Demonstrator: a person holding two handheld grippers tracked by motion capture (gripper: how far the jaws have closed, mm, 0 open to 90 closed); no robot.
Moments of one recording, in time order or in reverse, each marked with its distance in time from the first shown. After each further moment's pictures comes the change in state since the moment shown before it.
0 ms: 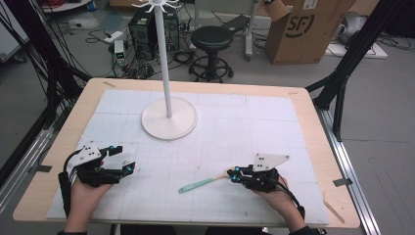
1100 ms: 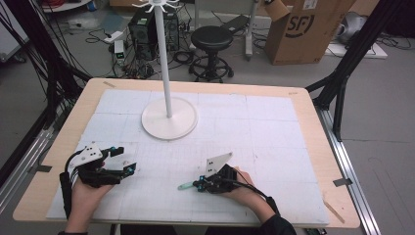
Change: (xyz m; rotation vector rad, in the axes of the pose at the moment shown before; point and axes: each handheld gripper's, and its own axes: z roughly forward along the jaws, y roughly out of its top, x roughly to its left) left arm -0.001 -0.002 0.003 0.007 -0.009 -0.009; right arm 0.021 0.029 0.103 0.250 0.181 -0.142
